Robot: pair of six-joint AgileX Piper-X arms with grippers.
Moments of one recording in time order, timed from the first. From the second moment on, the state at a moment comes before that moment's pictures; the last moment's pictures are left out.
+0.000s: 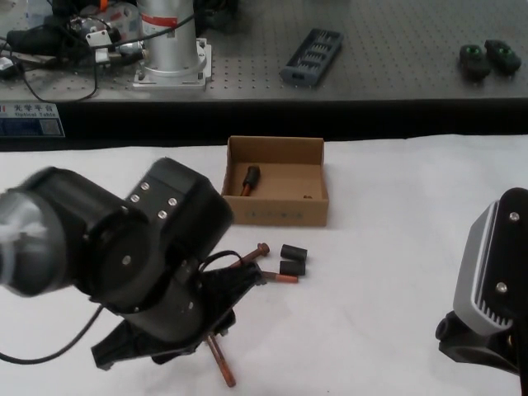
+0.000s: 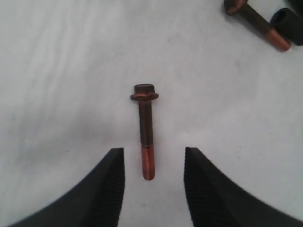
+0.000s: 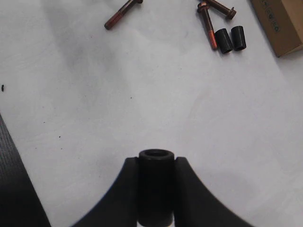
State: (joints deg) left arm -38.6 86.6 -51.9 29.6 -1.5 -60.5; right arm 44.4 50.9 -43.9 53.7 -3.2 -29.2
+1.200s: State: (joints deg) left arm -38.8 98.8 -52.1 20.8 -5.7 -63.0; right arm 44.4 50.9 -43.9 55.4 -3.2 -29.2
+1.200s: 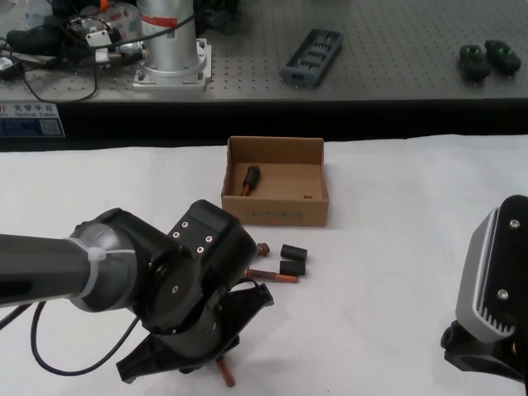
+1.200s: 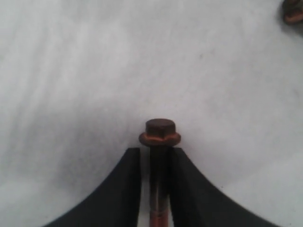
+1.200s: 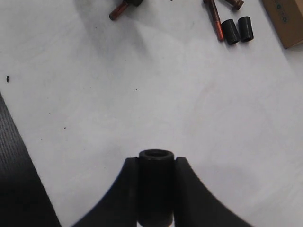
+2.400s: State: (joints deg) left arm -37.1 70.6 -51.6 1.2 5.7 -28.8; right arm 44.4 58.7 -43.9 27.1 -16.7 -0.5
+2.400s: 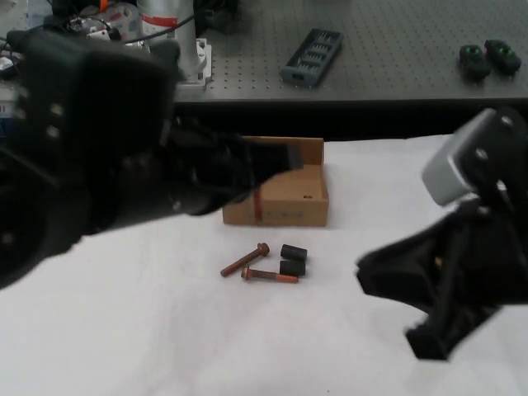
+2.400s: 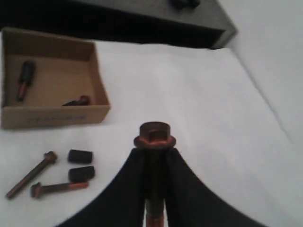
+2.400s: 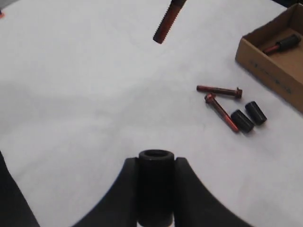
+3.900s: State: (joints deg) left arm -27.8 67.5 -51.6 -10.9 32.7 -23.8; right arm 50.8 66.4 -43.9 0.0 -15.2 18.8
